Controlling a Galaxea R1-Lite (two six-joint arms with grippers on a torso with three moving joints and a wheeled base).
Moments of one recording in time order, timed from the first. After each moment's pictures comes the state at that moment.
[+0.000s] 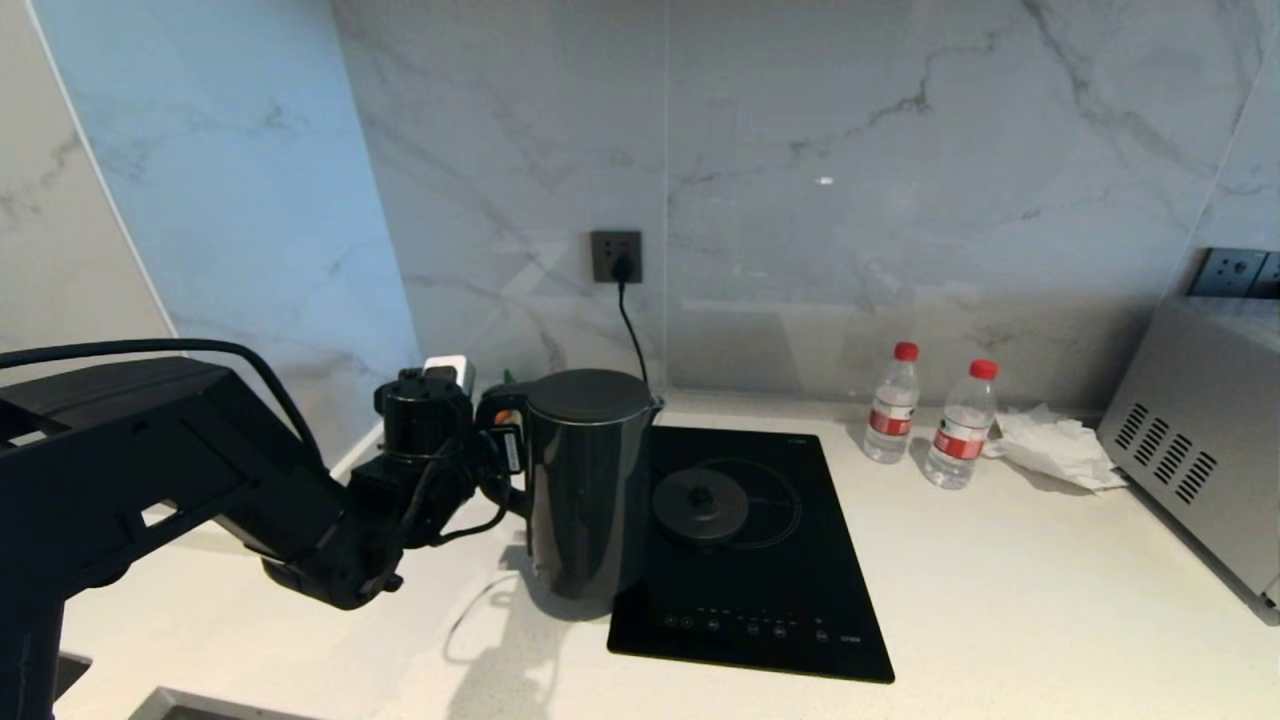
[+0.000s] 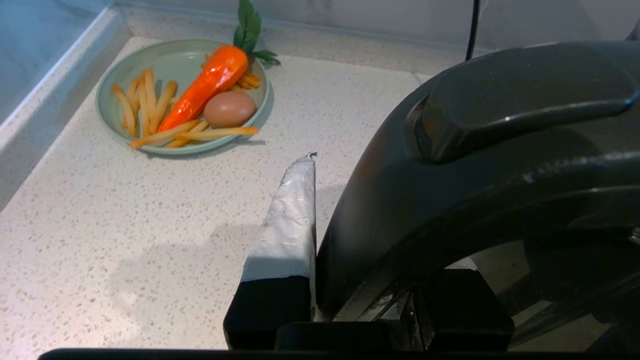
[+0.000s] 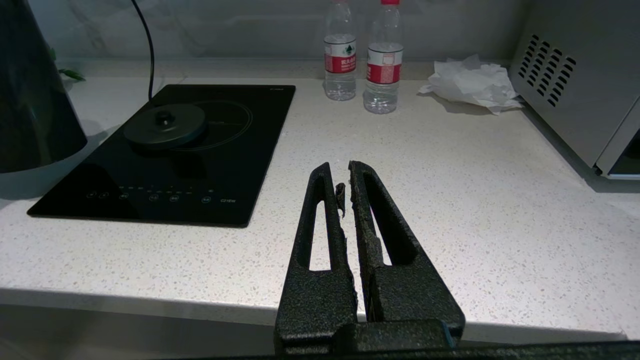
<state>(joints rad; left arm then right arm) -0.35 2.13 -0.88 -1.02 0.26 -0.20 0.00 0.00 0.00 0.00 0.00 -0.01</state>
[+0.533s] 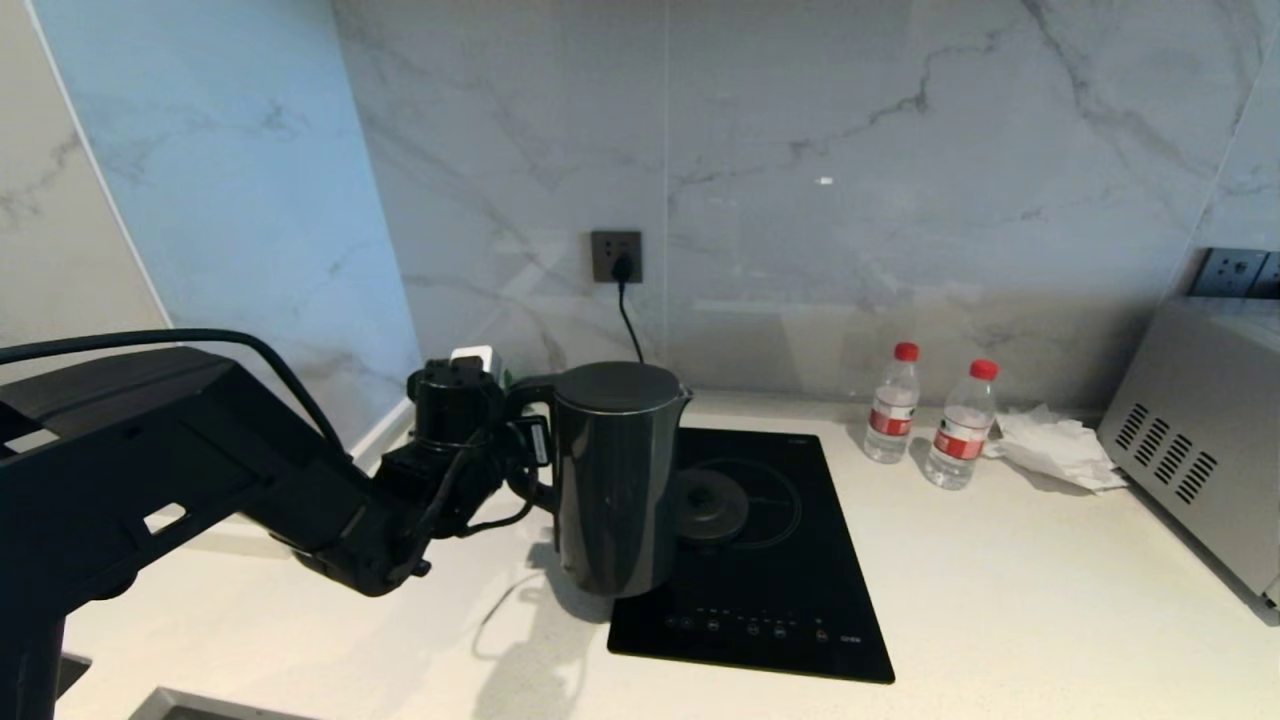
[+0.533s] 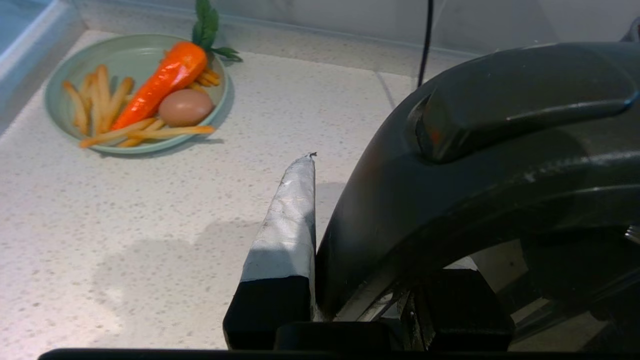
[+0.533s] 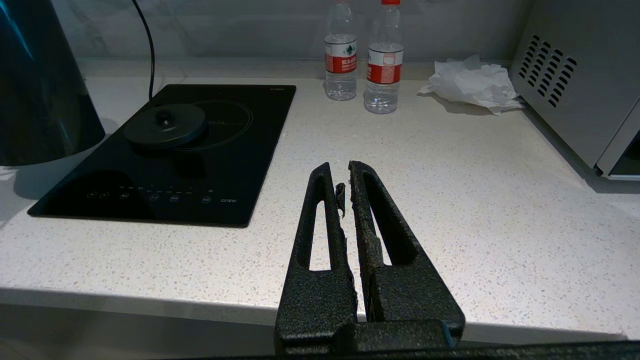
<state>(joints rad) -0.41 2.12 -0.96 -0.91 0.28 -0.26 0.00 0.00 0.00 0.00 0.00 -0.01</state>
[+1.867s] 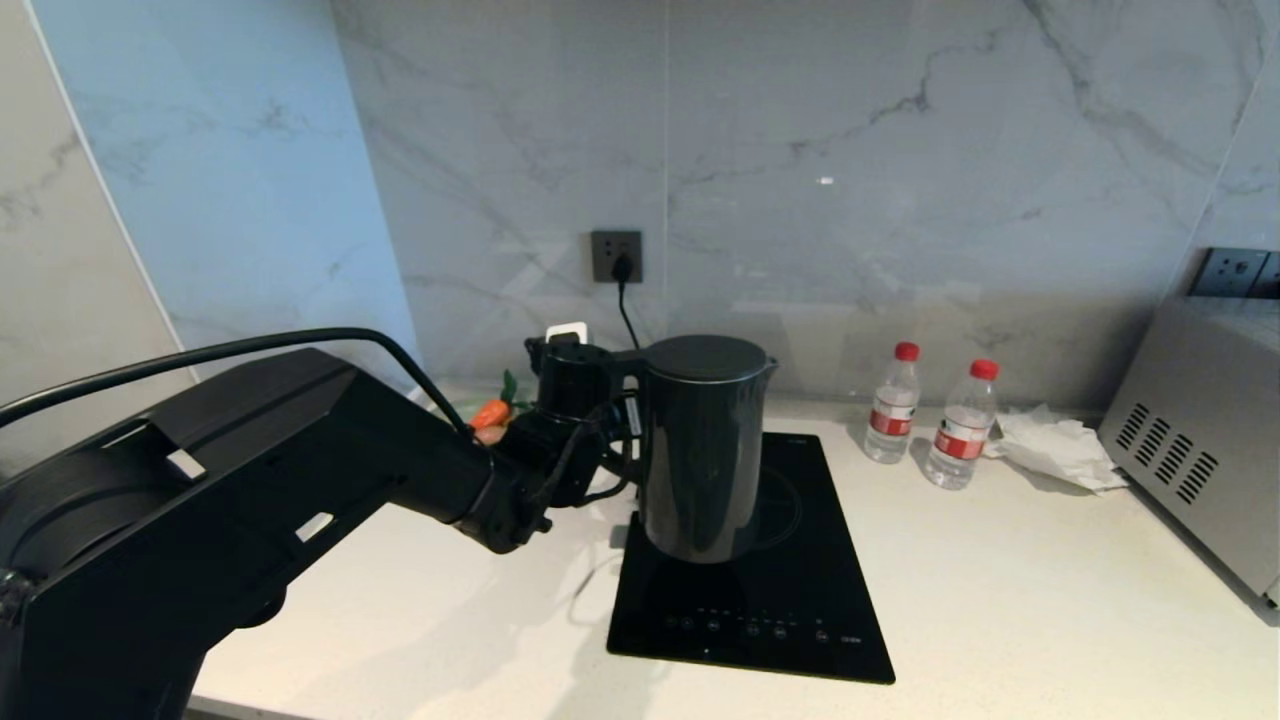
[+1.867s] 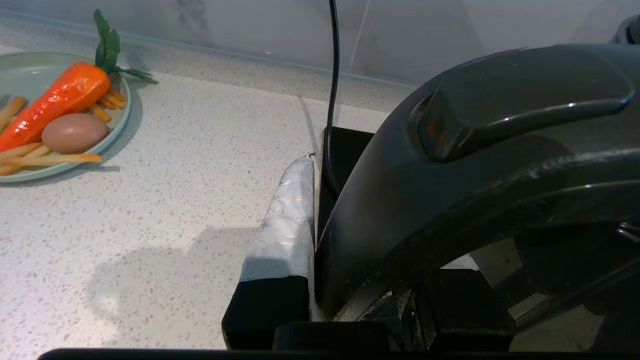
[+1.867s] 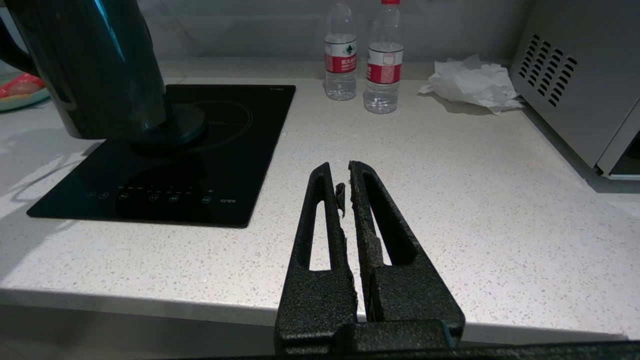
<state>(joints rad) -0.59 2.27 -1.32 -0.73 0.42 -0.34 0.00 0.00 0.00 0.00 0.00 -0.01</state>
